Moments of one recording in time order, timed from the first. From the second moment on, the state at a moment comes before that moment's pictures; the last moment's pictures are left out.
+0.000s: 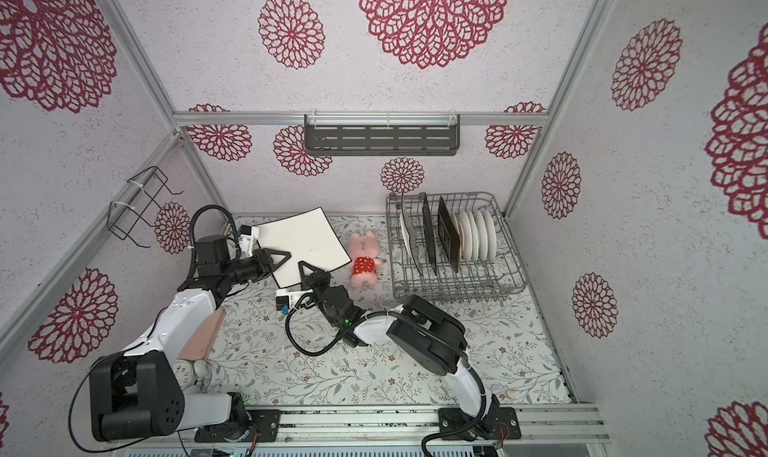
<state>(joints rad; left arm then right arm) 0.07 1.36 0.92 -0.13 0.81 -0.57 1.07 2.08 1.19 1.07 0.37 -1.38</state>
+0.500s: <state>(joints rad) 0.07 1.38 0.92 -0.14 0.82 -0.52 1.08 2.08 1.19 1.08 0.37 -1.34</state>
